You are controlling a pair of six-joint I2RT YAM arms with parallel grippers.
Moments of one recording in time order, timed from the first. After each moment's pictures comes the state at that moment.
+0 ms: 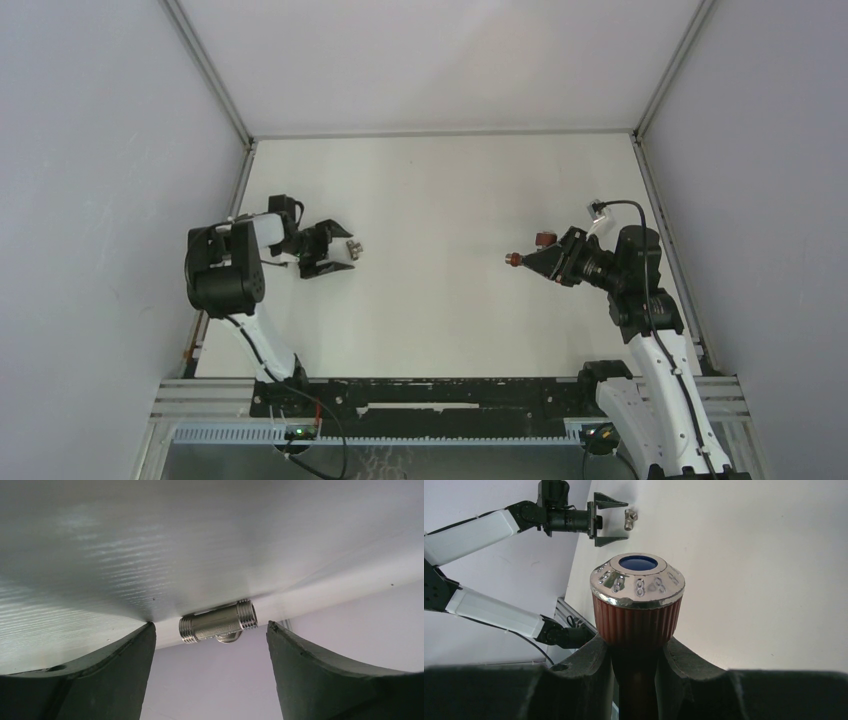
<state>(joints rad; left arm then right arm) 0.12 1.88 1.04 -0.54 0.51 -1.51 0.03 0.68 0.67 -0.44 -0.74 0.63</state>
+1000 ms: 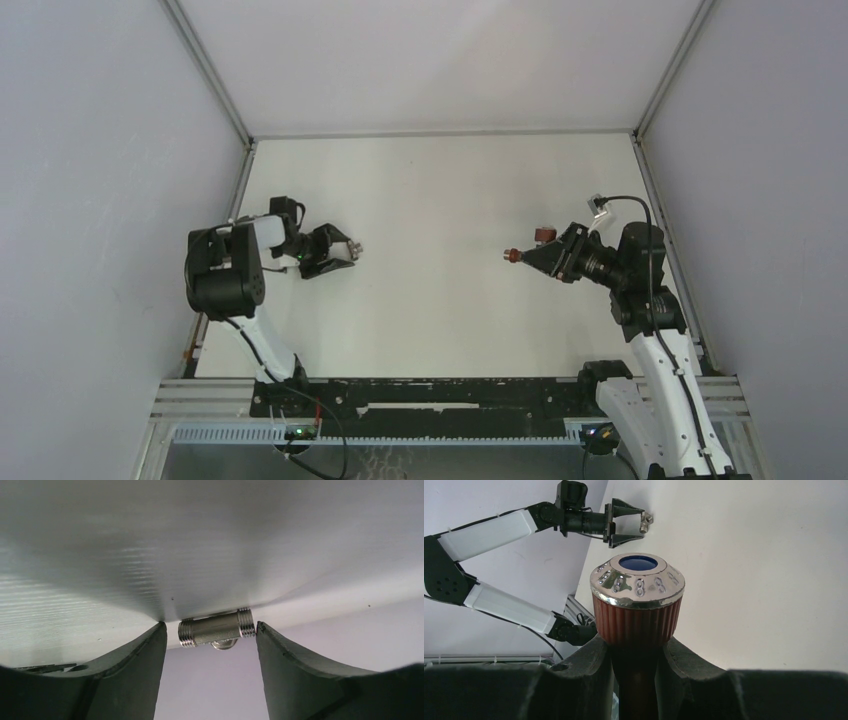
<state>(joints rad) 0.11 1.84 0.98 -0.50 0.48 -1.66 0.03 0.68 0.70 -0.42 -0.79 0.65</state>
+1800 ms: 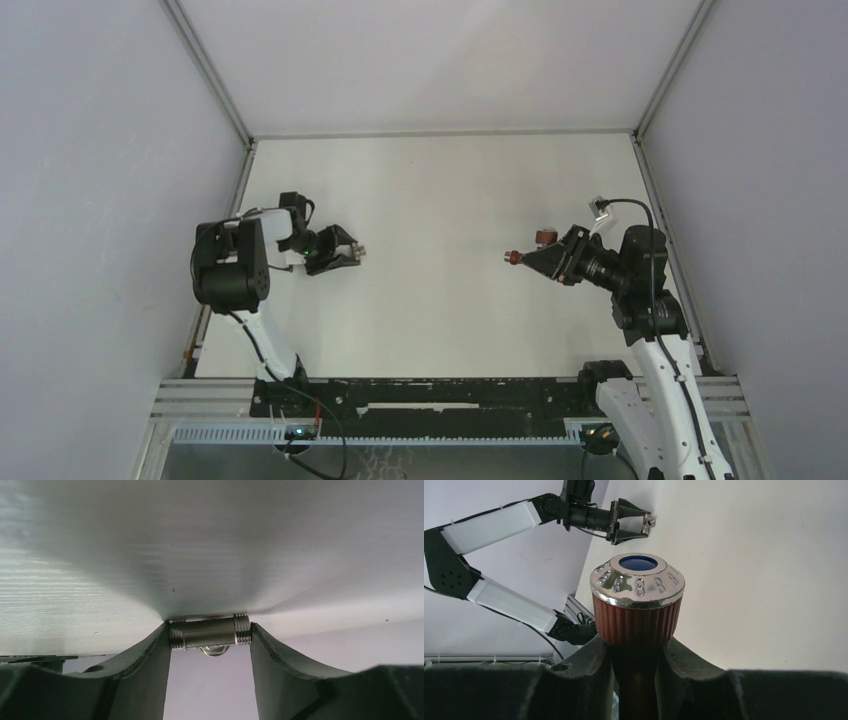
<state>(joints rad) 0.06 1.89 1.05 -0.58 0.46 -1.70 0.03 0.65 0.70 -0.44 -0.79 0.65</state>
